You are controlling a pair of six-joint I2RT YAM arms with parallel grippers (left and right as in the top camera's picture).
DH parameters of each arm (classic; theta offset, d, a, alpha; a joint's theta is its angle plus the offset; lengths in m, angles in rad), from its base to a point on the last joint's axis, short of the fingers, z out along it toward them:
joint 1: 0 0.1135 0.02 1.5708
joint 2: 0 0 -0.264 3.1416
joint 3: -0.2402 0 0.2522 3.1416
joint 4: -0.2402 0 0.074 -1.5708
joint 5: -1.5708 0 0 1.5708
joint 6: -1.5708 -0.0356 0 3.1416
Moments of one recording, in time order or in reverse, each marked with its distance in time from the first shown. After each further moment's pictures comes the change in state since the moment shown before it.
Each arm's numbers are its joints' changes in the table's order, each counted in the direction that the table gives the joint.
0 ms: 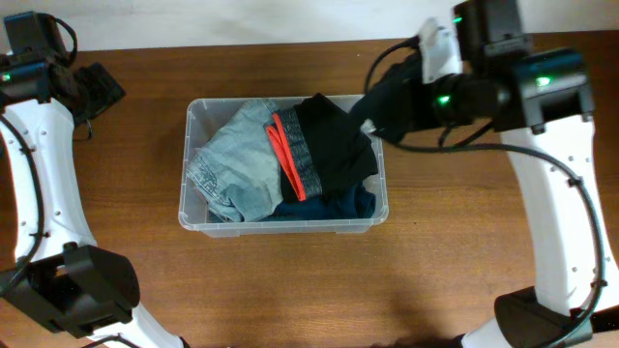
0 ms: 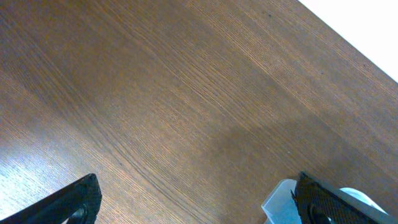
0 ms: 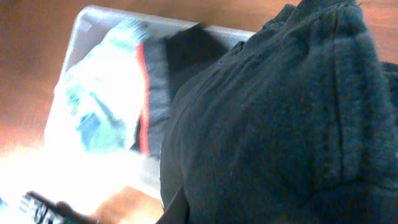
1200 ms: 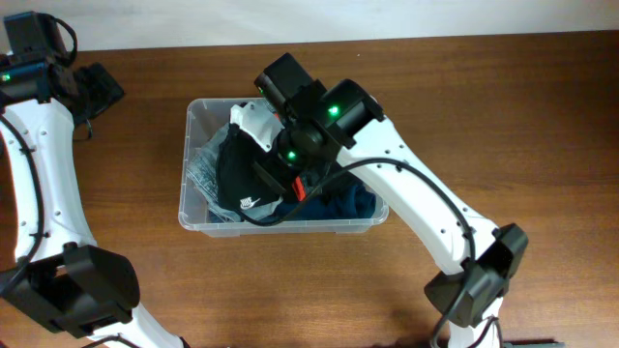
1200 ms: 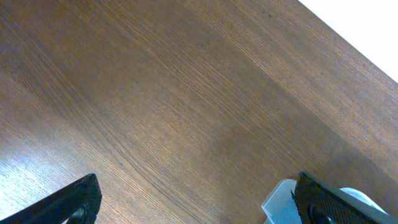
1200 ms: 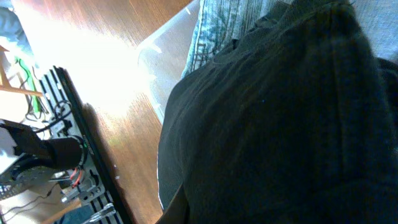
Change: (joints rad) left arm 0.000 0.000 0.000 0.000 0.000 0.000; right arm 0.451 -0.286 0.001 0.158 0.134 0.261
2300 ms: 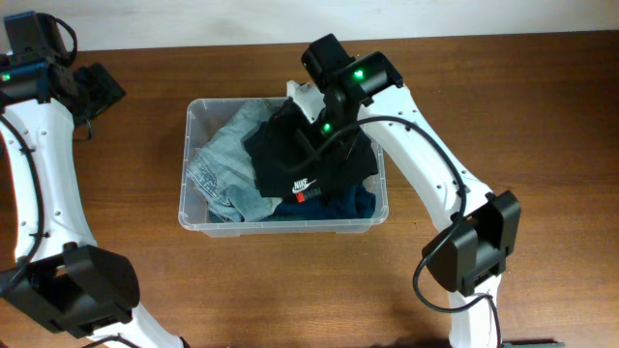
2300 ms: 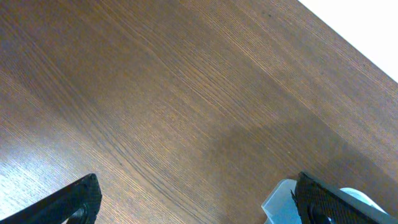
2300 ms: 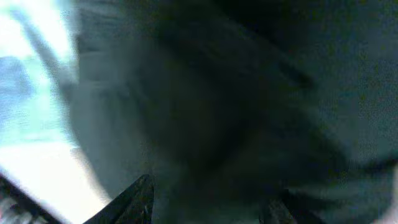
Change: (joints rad) left arm 0.000 0.000 0.000 0.000 0.000 0.000; right arm -0.196 -0.110 0.003 -0.070 -0.261 -0.108
